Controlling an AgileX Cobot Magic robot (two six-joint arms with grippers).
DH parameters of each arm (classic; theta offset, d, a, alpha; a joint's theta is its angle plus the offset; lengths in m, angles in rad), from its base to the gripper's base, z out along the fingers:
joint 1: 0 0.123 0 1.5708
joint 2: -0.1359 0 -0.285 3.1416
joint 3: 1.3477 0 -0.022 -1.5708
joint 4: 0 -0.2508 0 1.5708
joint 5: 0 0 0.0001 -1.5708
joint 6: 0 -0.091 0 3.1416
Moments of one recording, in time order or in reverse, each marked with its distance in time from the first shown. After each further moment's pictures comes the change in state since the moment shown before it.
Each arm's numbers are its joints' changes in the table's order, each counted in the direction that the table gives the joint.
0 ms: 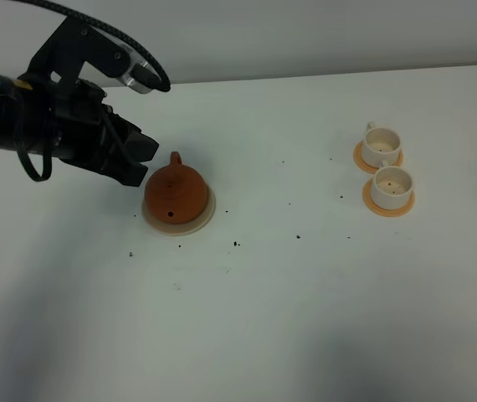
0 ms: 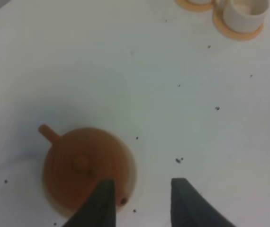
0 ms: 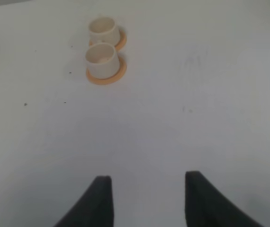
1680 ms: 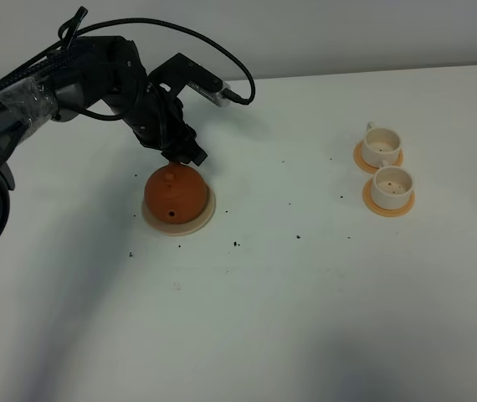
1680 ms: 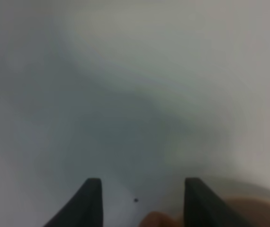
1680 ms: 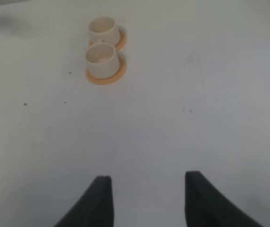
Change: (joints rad) left arm -0.035 -0.812 -0.706 -0.400 0.111 0.291; right arm 0.000 0.000 0.000 0.000 0.000 0.001
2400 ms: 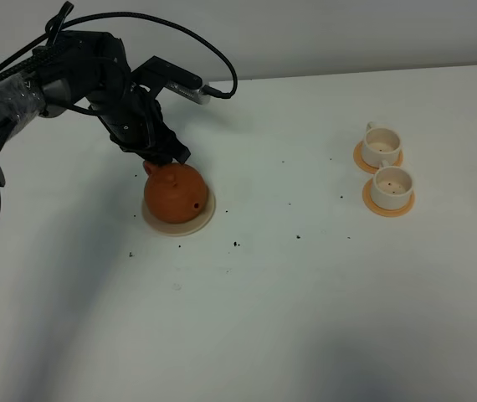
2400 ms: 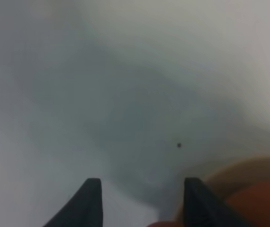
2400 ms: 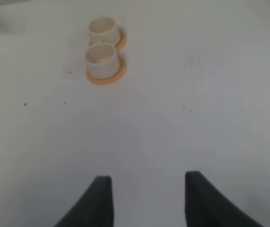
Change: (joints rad) left arm 0.035 0.000 -0.009 -0.077 0.114 0.160; right arm 0.000 0.000 0.000 0.000 0.000 -0.001
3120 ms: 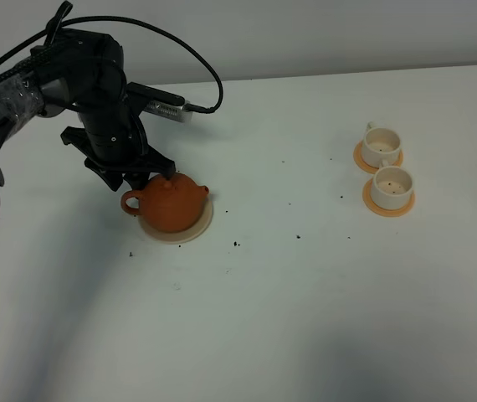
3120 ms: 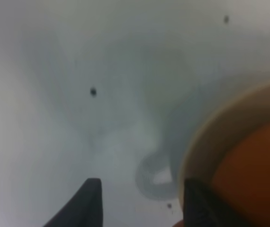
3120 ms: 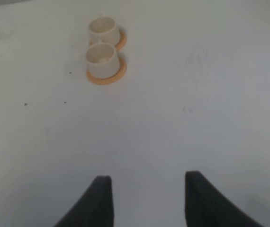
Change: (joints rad) left arm 0.003 0.000 -0.002 -0.091 0.259 0.237; right arm 0.000 0.000 0.000 0.000 0.000 -0.001
